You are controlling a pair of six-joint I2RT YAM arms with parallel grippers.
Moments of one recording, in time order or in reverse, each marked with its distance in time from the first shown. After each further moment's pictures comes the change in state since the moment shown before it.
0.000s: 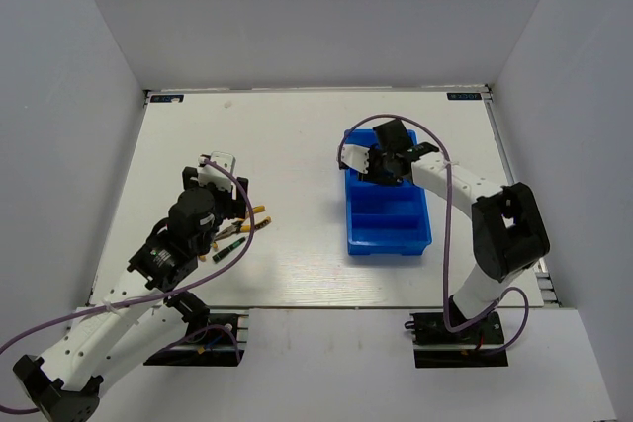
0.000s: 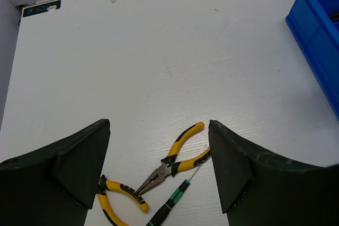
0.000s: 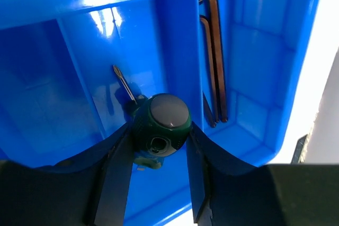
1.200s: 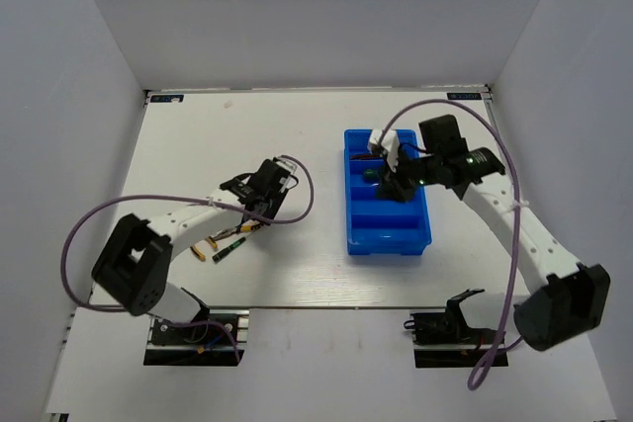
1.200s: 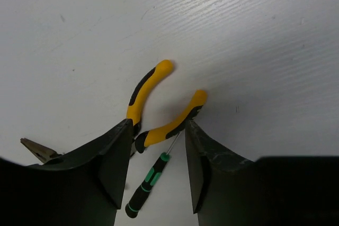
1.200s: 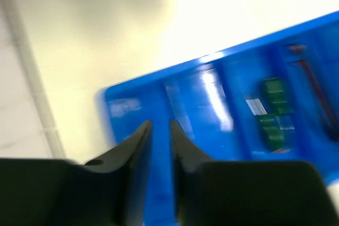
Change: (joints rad) left arm 0.002 0.766 0.185 -0.154 0.128 -0.027; right arm -0.085 -0.359 0.076 -0.364 -0.545 0.415
